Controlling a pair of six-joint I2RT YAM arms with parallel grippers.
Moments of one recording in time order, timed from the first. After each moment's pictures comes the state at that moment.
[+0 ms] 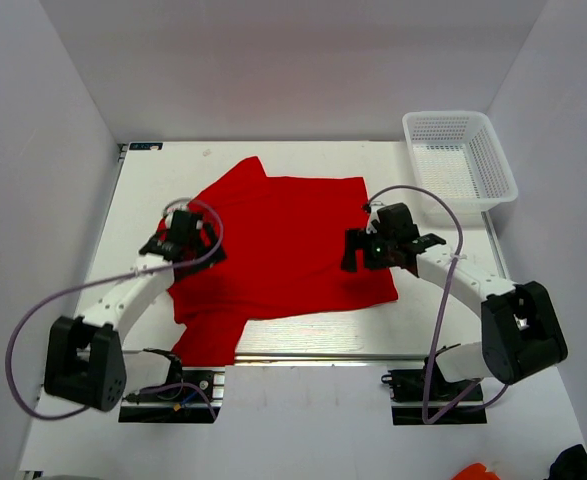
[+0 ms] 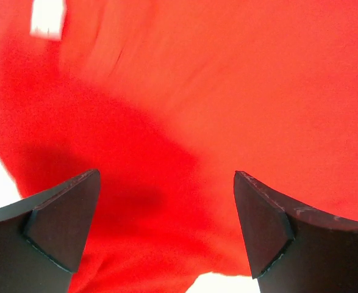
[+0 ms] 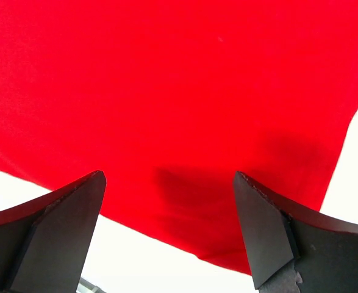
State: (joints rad) left arm -0.27 1.20 0.73 -0.54 -0.20 -0.64; right arm 0.43 1.39 0.78 -0.31 -0.22 0.24
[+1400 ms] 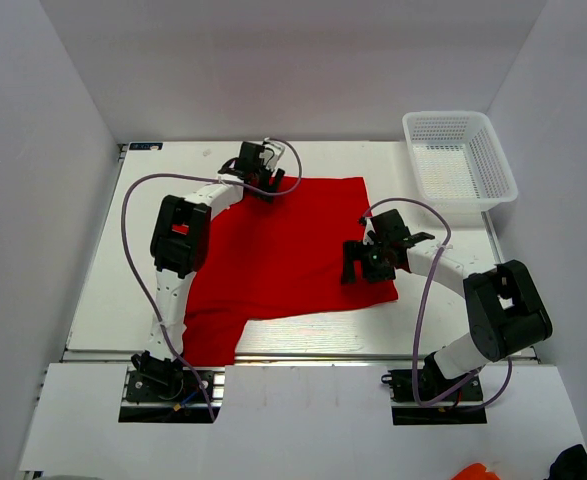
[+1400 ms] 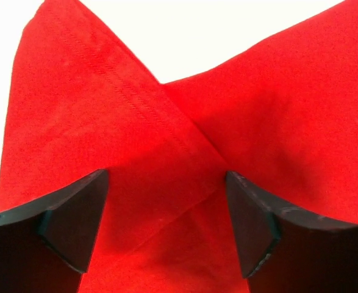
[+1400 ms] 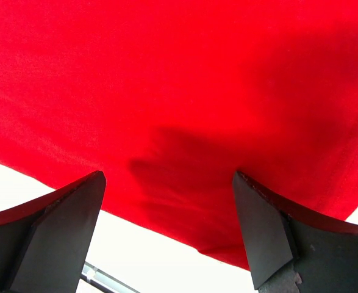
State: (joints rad) left arm -0.36 2.33 1.81 -0.23 -0.06 0.22; right arm 0.43 1.51 0.79 -0.38 -0.27 0.26
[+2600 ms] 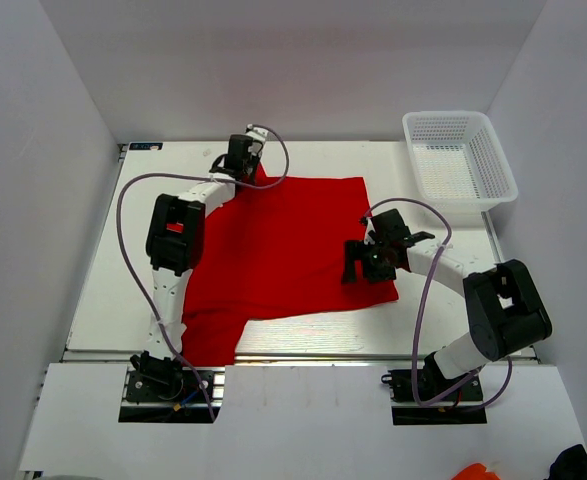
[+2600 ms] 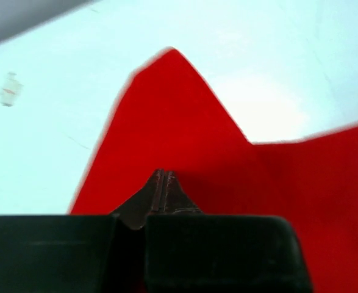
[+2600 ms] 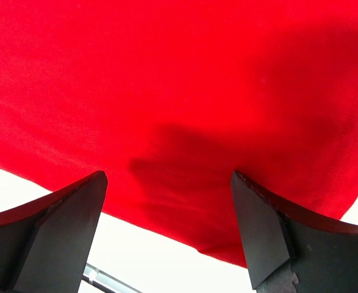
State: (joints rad) left arm -0.31 2.34 1.80 -0.04 -0.17 0.18; right arm 0.42 1.51 0.79 -0.39 -0.26 0.28
